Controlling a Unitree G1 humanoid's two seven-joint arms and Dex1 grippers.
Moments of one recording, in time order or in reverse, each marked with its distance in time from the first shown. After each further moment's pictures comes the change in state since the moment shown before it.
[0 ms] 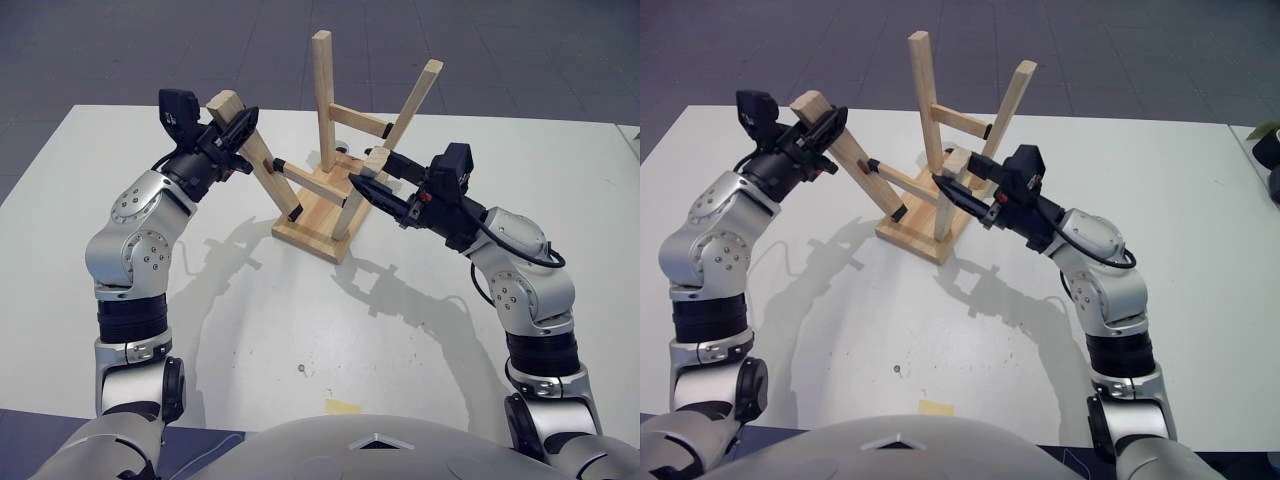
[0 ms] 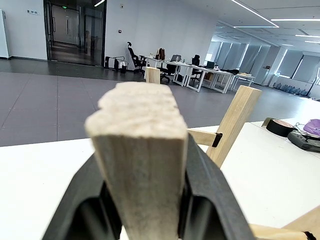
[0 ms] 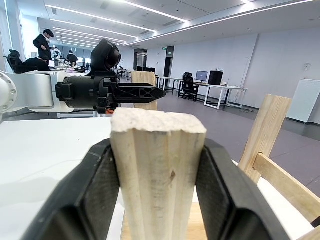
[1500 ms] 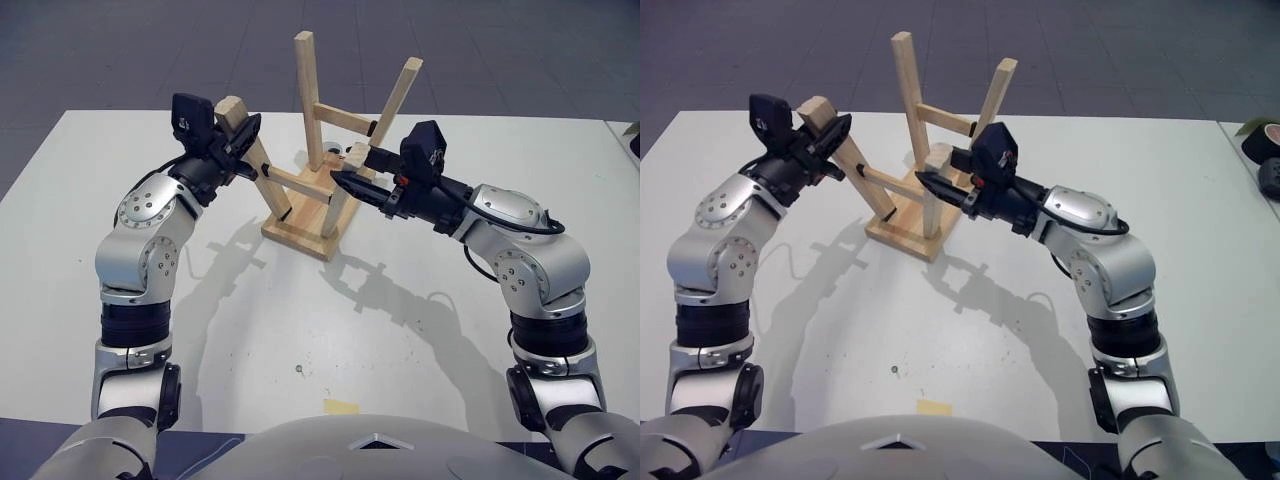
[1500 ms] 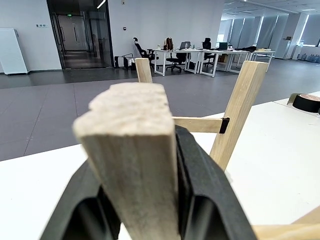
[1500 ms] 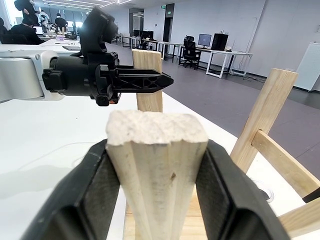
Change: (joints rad) left arm 0.046 0.023 -0.090 -0.060 0.131 -0.042 0.049; right arm -0.153 -0.022 0.059 -0.086 0.003 0.363 -0.120
